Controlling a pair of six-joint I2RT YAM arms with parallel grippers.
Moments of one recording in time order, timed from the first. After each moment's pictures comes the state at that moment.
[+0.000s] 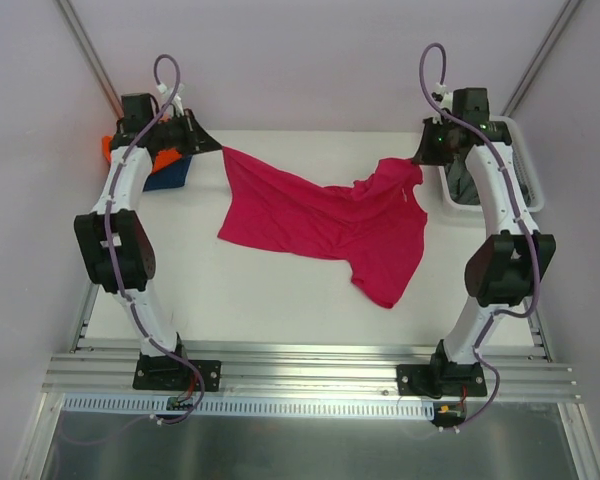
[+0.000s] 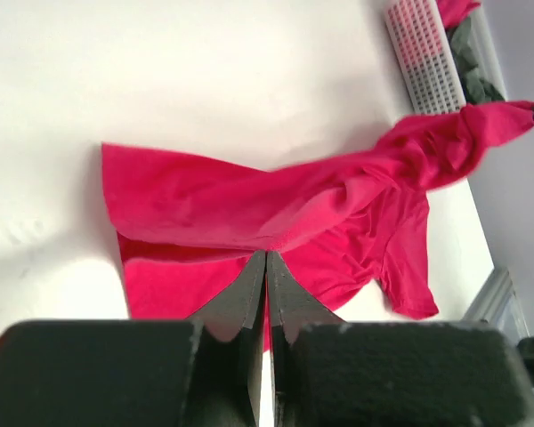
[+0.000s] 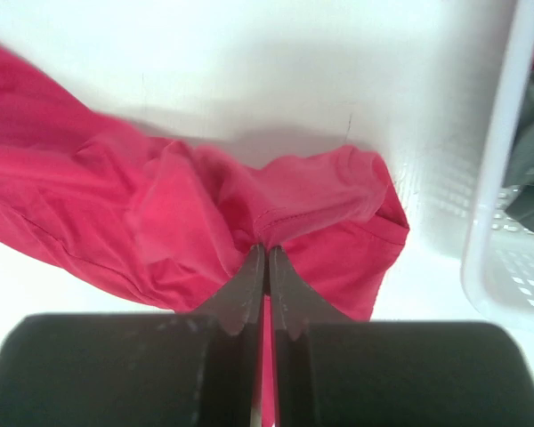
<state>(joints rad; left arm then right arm) 0.10 1.94 1.75 -0.42 0.88 -0.25 0.05 1.85 1.90 -0.88 -0.23 0.09</state>
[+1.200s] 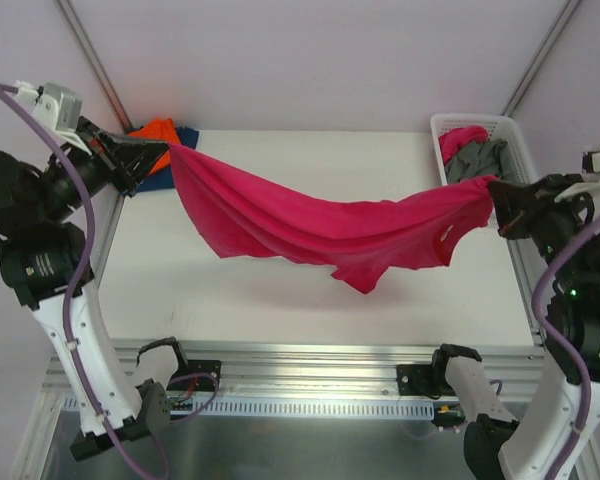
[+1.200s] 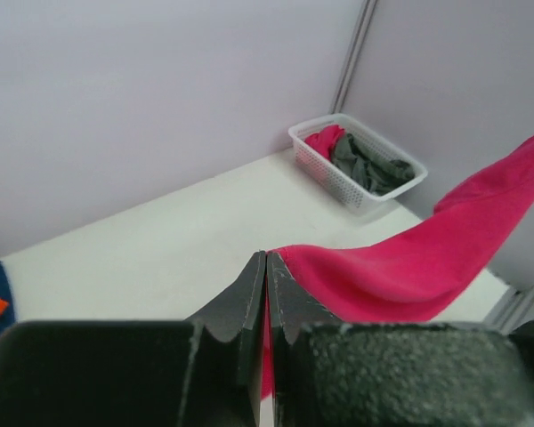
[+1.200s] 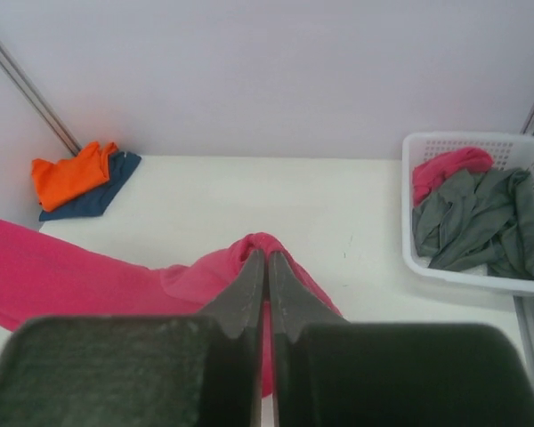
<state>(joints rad) 0.37 1.01 1.68 -0.46 1.06 -0.38 -0.17 0.86 1.75 -0.94 -0.41 0.17</state>
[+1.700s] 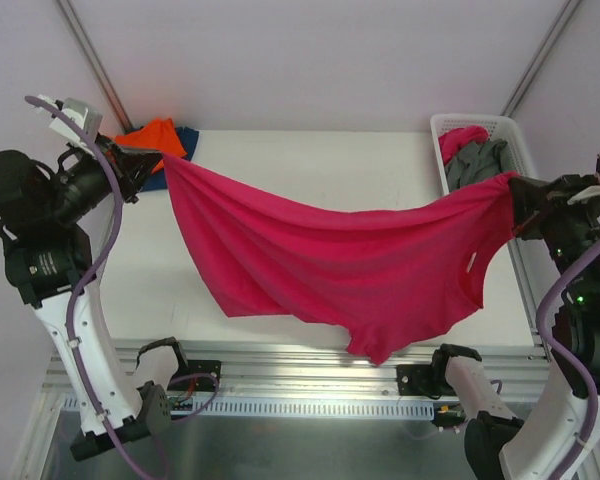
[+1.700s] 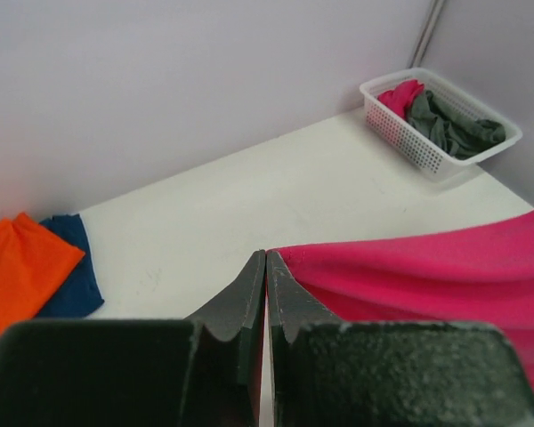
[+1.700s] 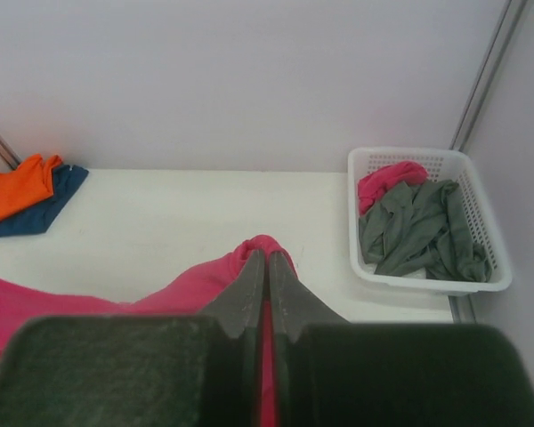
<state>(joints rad) 0.37 0.96 1.62 -0.63 0.95 -0.08 -0.17 0.86 1.87 -0.99 -0.30 0.08</state>
